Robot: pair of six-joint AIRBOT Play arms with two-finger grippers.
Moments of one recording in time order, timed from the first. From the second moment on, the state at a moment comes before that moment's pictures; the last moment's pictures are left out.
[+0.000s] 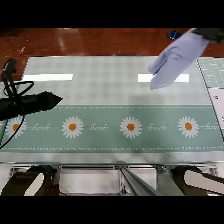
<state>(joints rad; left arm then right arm) -0.01 -0.69 0.76 0.96 -1.02 -1.50 -0.33 -1.34 1.85 -0.81 1.48 1.58</state>
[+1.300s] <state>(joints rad) -0.04 -0.75 0.77 0.95 -0.92 -1.42 -1.02 -0.78 0.93 -1.80 1.66 1.71</state>
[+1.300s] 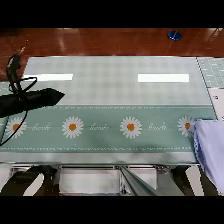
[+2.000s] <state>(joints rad) -0.19 -1.20 1.38 1.02 -1.06 -1.36 0.01 -1.31 1.41 -1.45 1.30 1.64</state>
